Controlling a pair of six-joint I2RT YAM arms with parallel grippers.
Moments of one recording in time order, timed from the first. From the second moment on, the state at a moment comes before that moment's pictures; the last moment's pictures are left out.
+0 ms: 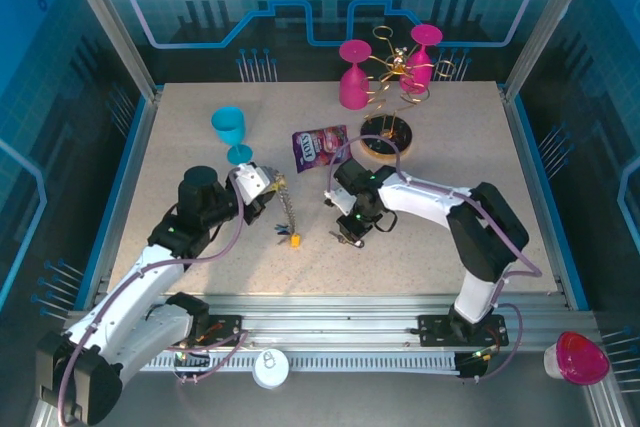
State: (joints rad) left arm -0.32 0.87 0.60 -0.07 0.40 0.41; right arm 0.70 1.78 1.15 -0.78 -0.22 -0.01
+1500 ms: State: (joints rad) left arm -0.32 0.87 0.52 0.02 0.32 0.41; right arm 0.69 1.94 1.30 -0.78 -0.24 0.03
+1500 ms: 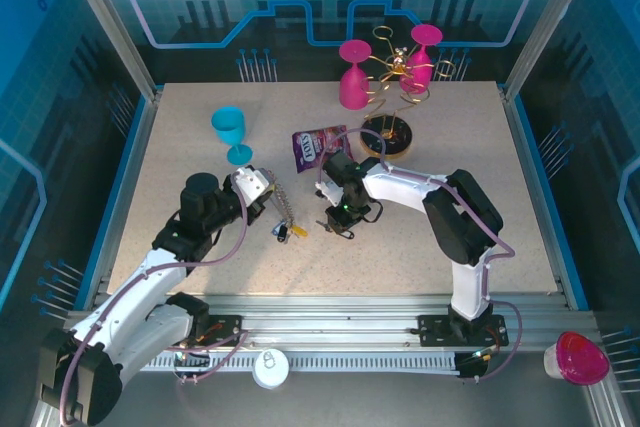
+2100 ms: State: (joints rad) left arm -0.32 0.87 0.52 0.02 0.32 0.41; right arm 0.69 1.93 1.29 -0.78 -0.23 0.04
